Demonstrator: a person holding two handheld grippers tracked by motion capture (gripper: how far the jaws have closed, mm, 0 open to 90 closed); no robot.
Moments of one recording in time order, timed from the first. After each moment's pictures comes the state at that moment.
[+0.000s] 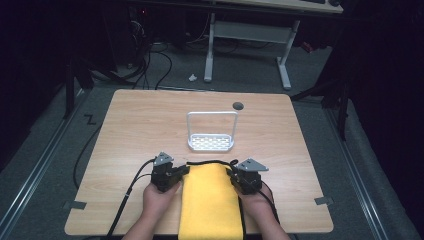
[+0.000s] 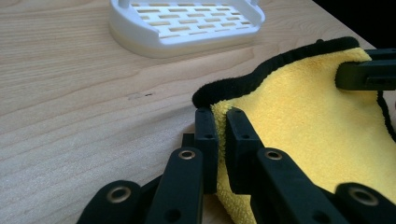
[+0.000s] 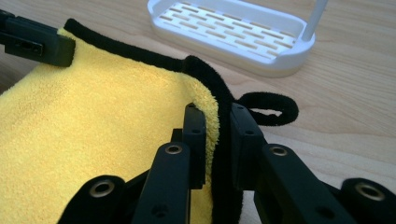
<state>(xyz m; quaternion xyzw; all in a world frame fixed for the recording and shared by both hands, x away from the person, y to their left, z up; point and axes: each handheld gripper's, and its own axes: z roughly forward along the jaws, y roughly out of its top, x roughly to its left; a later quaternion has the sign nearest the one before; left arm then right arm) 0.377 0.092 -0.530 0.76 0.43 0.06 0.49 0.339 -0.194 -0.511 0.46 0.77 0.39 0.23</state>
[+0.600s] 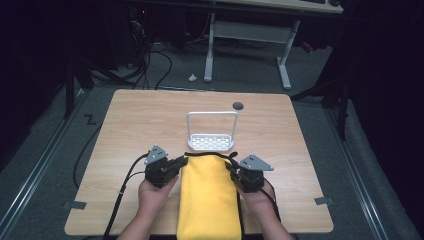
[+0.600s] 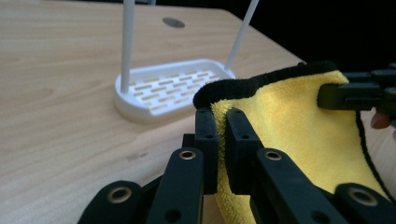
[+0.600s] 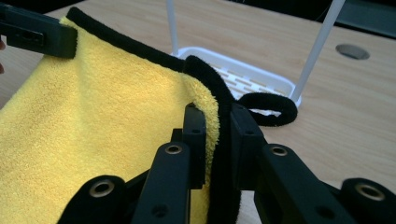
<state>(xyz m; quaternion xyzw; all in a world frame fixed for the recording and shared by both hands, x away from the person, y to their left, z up) 0.366 0.101 -0.476 0.73 0.40 0.10 0.55 0.329 -0.189 -0.472 0.43 0.75 0.43 0.26</state>
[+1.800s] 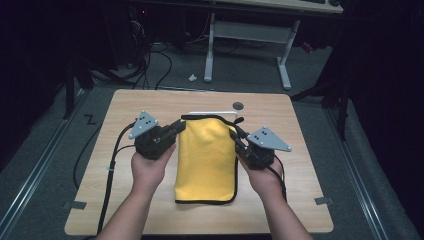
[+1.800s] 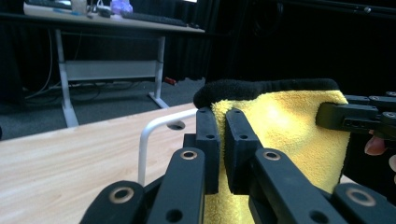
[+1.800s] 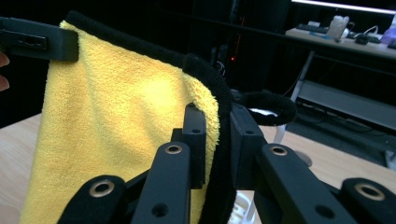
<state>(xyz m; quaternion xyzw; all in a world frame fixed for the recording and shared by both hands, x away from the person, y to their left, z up) 0.377 0.102 -0.360 0.68 0.35 0.19 0.61 0.339 -0.185 -0.366 0.39 0.69 0.50 0.35</state>
